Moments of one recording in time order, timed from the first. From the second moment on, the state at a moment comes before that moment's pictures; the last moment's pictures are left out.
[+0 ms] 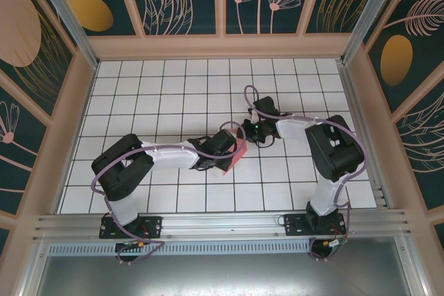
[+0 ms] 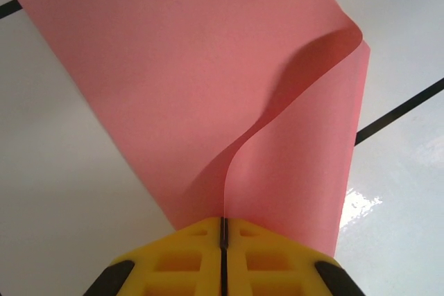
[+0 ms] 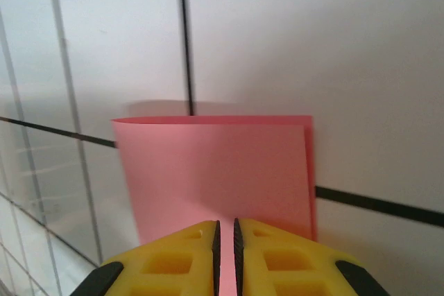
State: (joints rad) left arm -0.95 1.79 0.95 -0.20 -0.09 -0.46; right arm 0.48 1.77 0.94 -0.16 -0.43 0.66
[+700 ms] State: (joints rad) left arm -0.95 1.81 0.95 -0.18 -0.06 -0.48; right arm 0.46 1.40 0.65 -0.09 -0.40 0.78
